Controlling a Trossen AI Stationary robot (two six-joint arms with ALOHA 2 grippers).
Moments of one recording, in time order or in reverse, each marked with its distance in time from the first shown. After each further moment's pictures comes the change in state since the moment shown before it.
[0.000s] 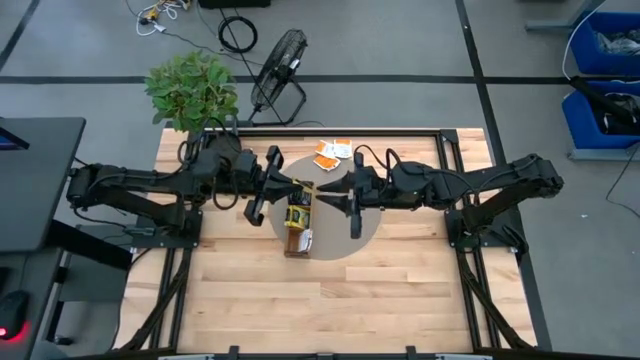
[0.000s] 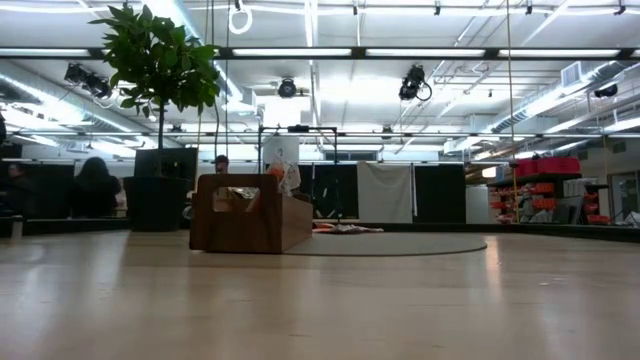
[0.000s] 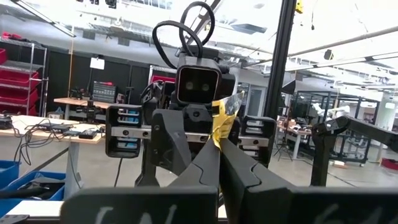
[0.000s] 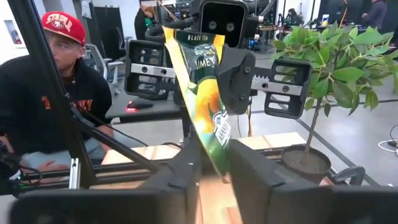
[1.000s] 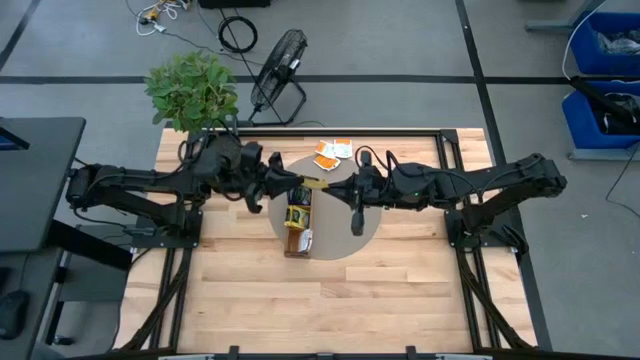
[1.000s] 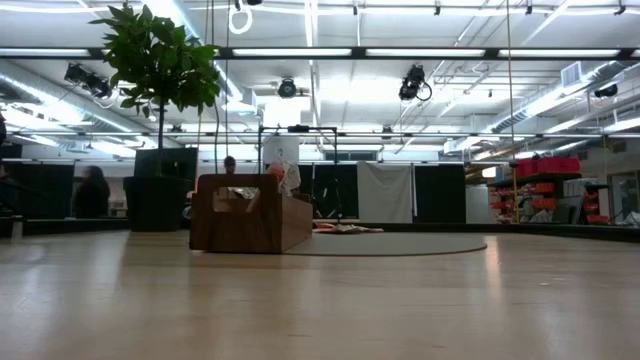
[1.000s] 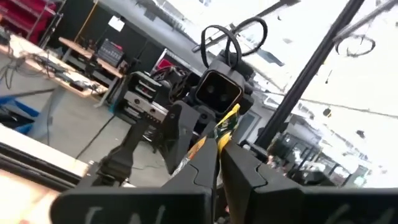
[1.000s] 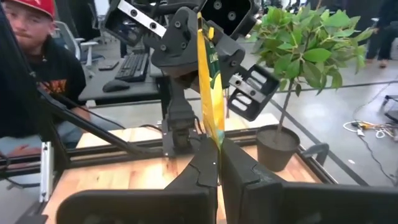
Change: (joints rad) left arm 0.007 -0.008 0.000 -0.038 -0.085 -0.413; right arm 0.003 -0.029 0.000 -0.122 0.093 -0.003
